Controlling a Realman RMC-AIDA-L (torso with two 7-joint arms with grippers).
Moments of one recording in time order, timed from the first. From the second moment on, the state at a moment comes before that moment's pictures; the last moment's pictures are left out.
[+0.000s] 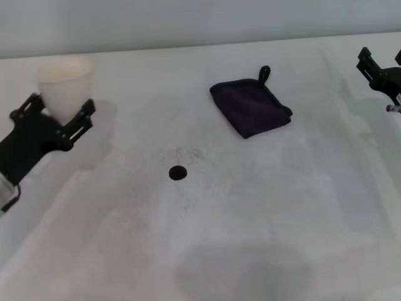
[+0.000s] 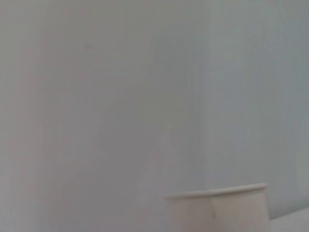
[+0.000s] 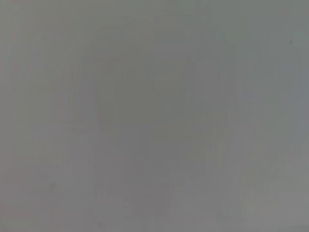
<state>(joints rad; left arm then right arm) -0.43 -2.09 1.24 0.22 -2.35 -1.17 2.57 0.53 2.03 -0.57 0.10 2.41 1.08 -2.75</state>
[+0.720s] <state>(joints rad) -0.45 -2.10 1.23 0.04 -2.46 -1.06 2.64 0.54 2.03 -0.58 0.12 2.40 1.09 -2.71</state>
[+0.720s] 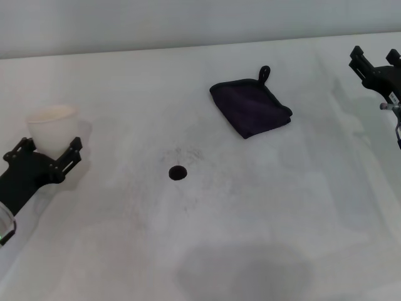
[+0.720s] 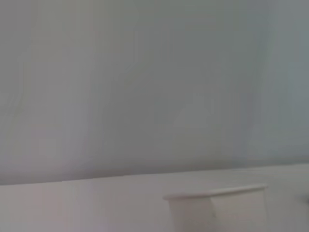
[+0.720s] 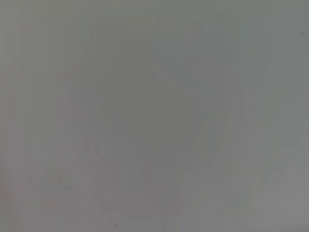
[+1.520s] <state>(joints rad) -0.43 -2.10 1.24 0.02 -2.47 -1.04 2.76 0.55 2.03 -0.58 0.13 2.40 1.11 -2.70</state>
